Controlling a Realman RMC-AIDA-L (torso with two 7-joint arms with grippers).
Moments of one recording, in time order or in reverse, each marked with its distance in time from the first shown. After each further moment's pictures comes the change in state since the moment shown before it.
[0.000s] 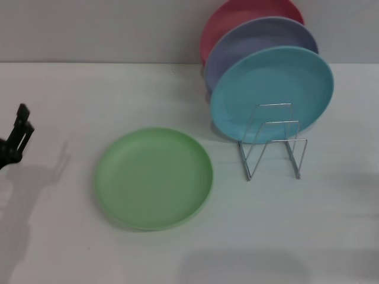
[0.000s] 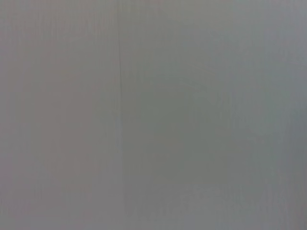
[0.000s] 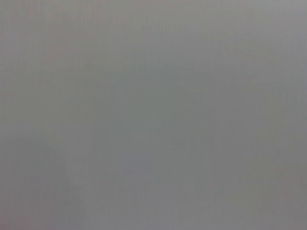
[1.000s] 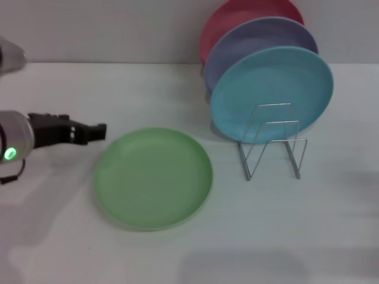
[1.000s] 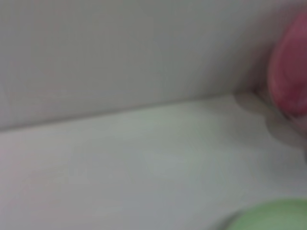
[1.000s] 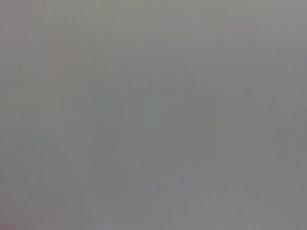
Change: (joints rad) left arm 0.007 -0.027 -0.597 1.276 0.085 -2.277 0.301; right arm 0.005 0.000 0.000 0.000 -0.005 -0.012 0.000
